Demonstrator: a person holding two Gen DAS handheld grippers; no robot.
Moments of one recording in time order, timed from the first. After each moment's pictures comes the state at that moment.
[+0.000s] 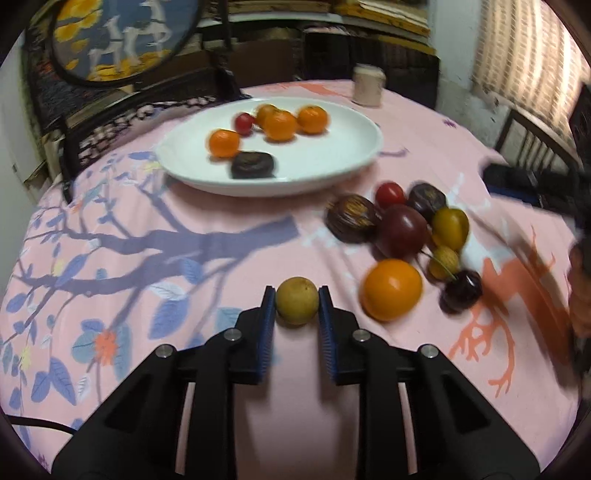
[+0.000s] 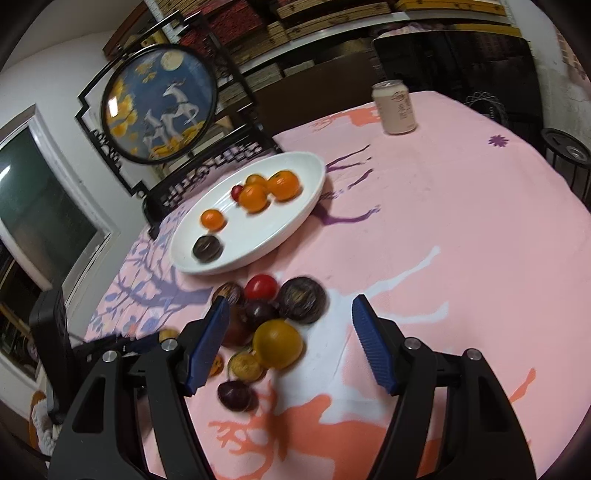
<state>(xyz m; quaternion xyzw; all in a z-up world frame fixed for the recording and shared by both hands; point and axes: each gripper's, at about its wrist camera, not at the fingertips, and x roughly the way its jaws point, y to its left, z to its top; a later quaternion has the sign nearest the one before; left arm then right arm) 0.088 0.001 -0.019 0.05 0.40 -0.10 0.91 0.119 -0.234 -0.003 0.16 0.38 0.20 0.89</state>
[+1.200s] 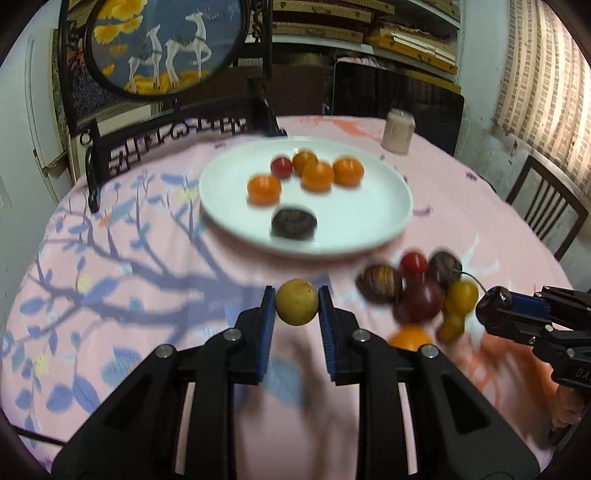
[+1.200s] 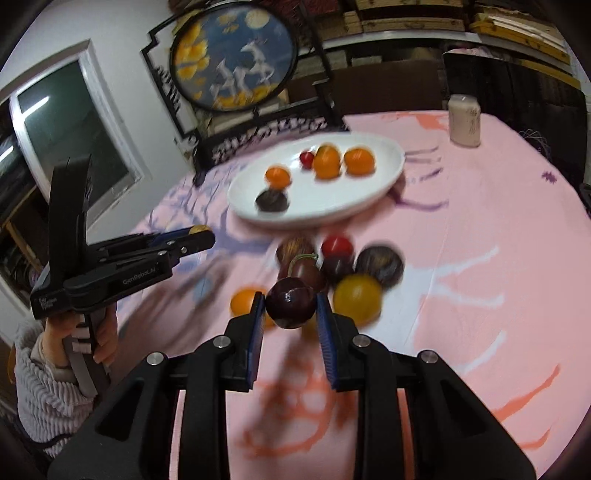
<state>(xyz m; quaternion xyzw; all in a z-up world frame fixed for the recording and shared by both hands) 0.113 0.017 0.021 0.01 0.37 -0.07 0.93 0.099 -0.184 0.009 0.06 0.37 0.27 0.89</state>
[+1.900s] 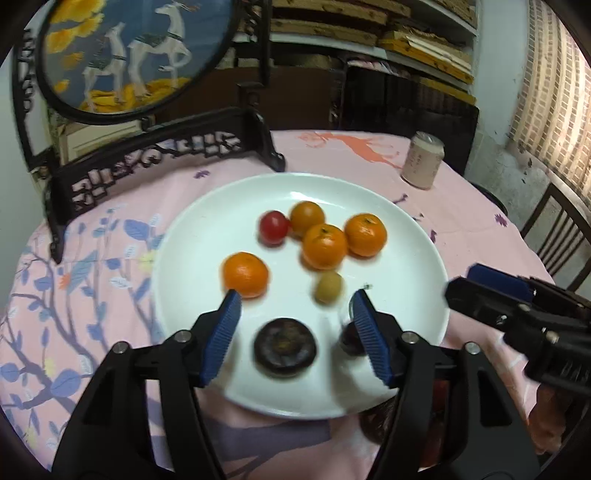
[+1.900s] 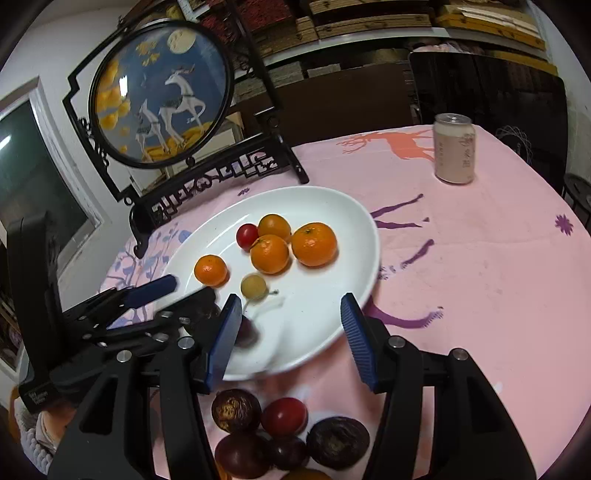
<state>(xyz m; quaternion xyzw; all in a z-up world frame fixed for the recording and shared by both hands) 0.216 0.002 0.027 -0.01 0.36 -0.05 0.93 0.221 -0.178 0.018 0.11 0.36 0.21 0.90</state>
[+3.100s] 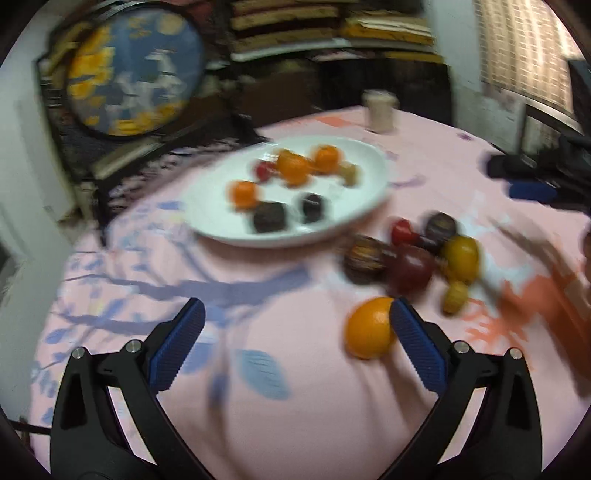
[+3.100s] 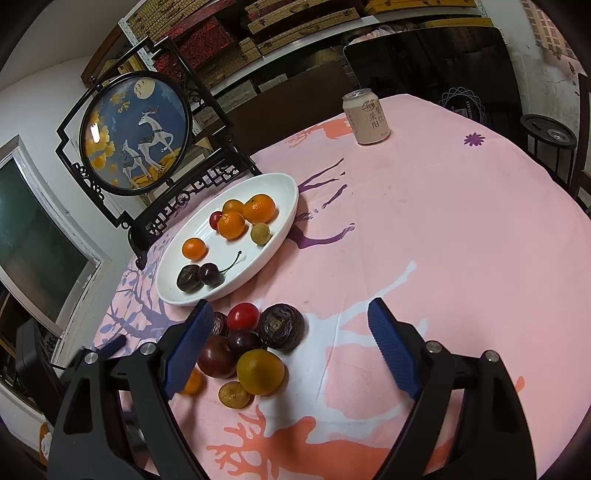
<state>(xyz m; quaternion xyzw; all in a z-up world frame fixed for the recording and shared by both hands) 0.085 -0.017 0.003 0.12 0.33 -0.03 0.94 0.133 -0.252 0.001 0.20 0.36 0.15 0.90</state>
